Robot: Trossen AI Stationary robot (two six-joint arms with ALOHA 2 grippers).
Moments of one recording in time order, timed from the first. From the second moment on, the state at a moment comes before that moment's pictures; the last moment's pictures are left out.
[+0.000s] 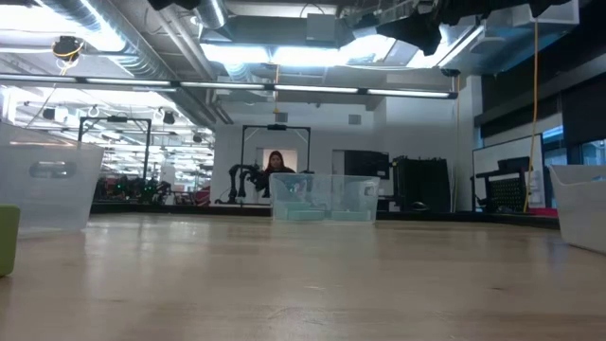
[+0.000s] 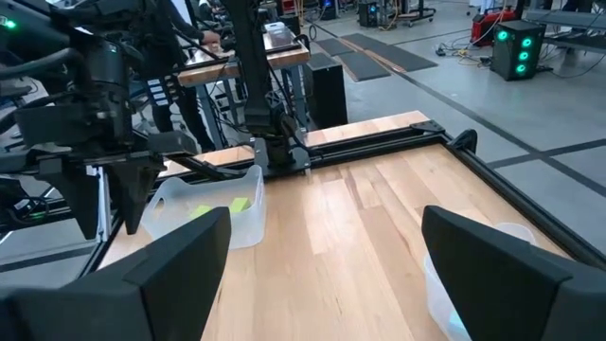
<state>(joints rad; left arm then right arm) -0.56 1.49 1.23 -0.60 -0.30 -0.49 -0.07 0.99 0.75 0.08 0.01 0.17</state>
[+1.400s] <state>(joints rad) -0.57 1.52 1.23 -0.57 -0.03 -0.98 -0.07 0.99 0.75 0.08 0.01 0.18</state>
